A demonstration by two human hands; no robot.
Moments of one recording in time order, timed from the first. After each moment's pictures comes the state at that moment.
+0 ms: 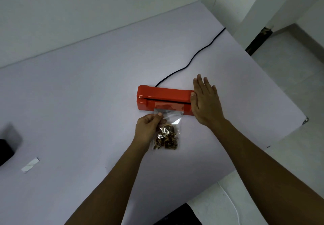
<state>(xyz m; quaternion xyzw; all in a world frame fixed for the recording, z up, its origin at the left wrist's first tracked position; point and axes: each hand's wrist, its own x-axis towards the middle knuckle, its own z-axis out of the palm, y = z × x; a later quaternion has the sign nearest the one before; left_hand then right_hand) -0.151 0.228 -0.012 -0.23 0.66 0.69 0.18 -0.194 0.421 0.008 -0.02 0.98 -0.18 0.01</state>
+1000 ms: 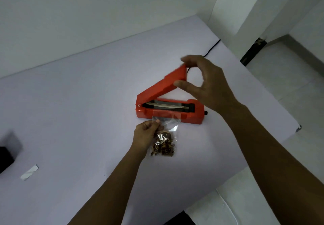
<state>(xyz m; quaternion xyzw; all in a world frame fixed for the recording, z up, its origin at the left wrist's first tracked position) -0.156 0.232 -0.015 -0.24 0.66 0.68 0.19 -0.217 0.414 0.128 -0.19 0.89 -0.40 -0.11</state>
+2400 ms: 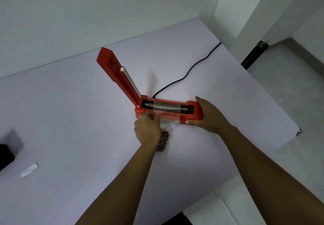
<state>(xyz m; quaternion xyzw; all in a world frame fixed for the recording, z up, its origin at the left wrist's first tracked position) -0.173 0.270 0.011 -0.26 0.86 0.44 0.01 -0.198 0.472 0.003 -0.02 0.94 -0.29 0.18</state>
